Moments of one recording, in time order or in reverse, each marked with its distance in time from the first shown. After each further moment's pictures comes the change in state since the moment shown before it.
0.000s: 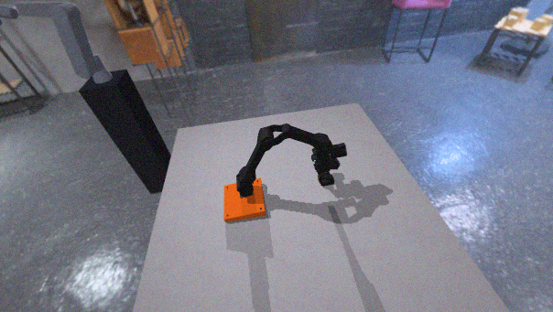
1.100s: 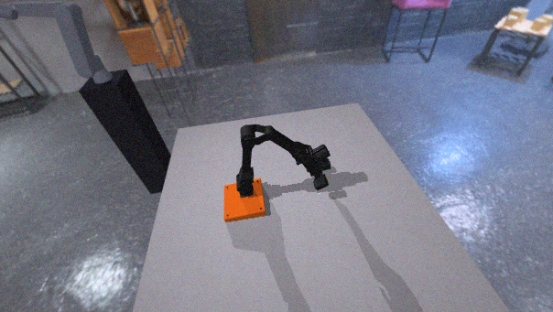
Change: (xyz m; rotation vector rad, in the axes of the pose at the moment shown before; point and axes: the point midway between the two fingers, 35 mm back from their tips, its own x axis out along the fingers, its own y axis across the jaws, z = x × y) arm 0.009 -0.001 -0.005 0.007 -0.456 -0.004
